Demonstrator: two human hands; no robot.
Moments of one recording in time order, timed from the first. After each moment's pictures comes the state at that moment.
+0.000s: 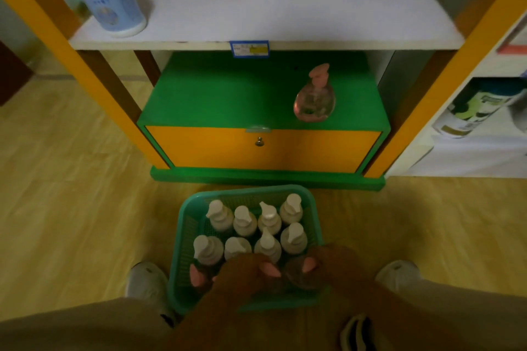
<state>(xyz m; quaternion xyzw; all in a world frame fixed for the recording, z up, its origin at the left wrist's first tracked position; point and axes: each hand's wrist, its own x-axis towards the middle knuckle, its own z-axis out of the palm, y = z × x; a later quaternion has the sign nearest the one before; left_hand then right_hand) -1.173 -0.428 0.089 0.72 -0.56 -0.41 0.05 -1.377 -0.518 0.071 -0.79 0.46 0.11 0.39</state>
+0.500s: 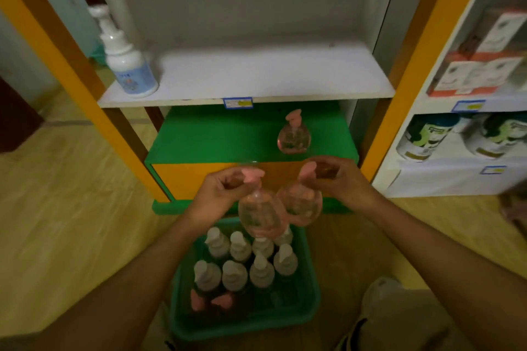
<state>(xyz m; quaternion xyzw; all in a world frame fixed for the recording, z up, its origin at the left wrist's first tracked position) -1.143 -0.504 0.279 0.57 -0.50 -0.44 0.48 -1.377 -0.594 0.273 -0.70 0.41 -0.29 0.51</state>
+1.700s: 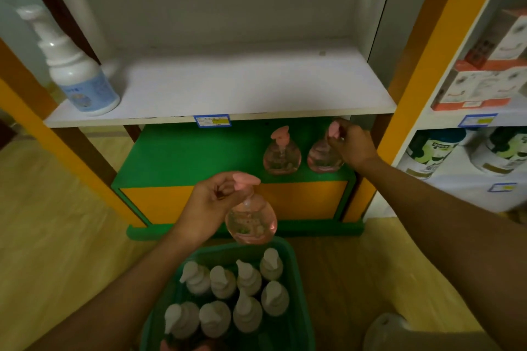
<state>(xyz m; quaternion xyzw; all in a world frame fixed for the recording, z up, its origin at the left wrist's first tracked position) -1.148 -0.577 0.255 0.56 -0.52 -0.40 0.50 -1.390 -0.773 0.244 -0.74 0.56 -0.29 0.22</state>
